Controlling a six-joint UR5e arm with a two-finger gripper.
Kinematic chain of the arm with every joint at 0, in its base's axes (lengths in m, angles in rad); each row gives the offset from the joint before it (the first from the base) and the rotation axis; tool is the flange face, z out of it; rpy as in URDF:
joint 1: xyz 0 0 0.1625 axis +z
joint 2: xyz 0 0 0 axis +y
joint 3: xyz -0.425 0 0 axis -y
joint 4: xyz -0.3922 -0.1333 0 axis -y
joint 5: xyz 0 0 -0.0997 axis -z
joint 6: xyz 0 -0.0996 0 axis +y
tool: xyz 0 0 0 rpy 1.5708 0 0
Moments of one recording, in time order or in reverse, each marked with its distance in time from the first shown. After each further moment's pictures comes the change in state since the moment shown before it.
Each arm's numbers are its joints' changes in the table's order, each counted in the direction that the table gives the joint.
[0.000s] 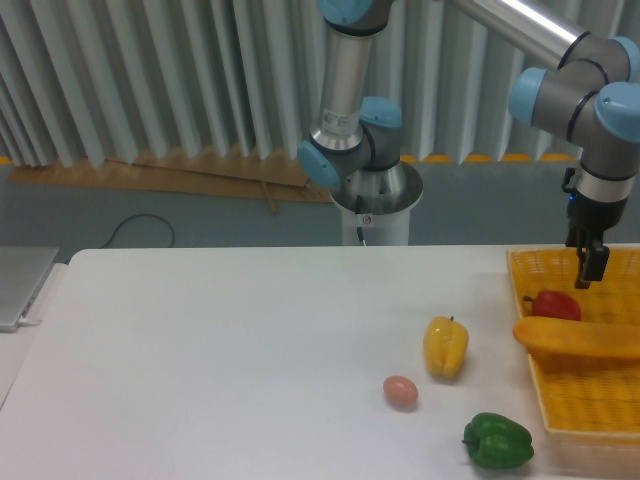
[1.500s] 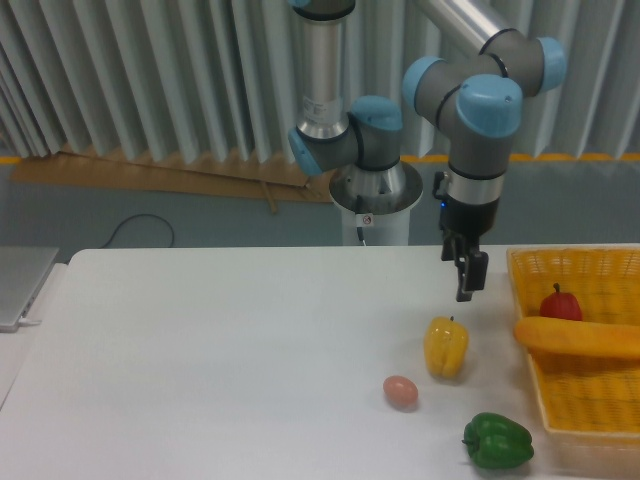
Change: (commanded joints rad) arm -0.347 -0.126 -0.008 -0.072 -0.092 0.560
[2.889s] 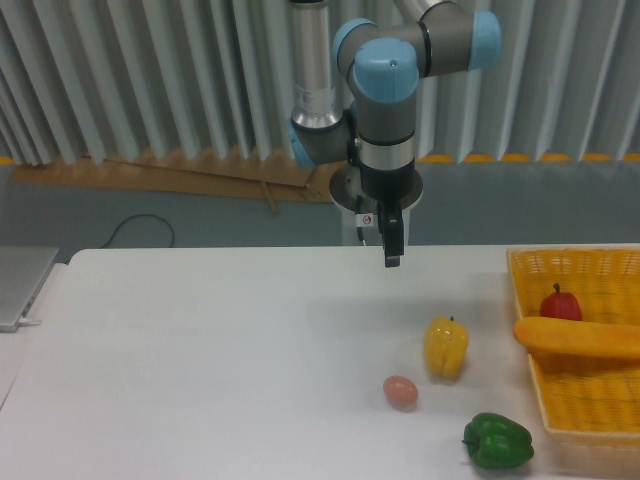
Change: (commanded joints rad) arm -0.169 -0.060 -0.008 -0.075 0.101 0.130
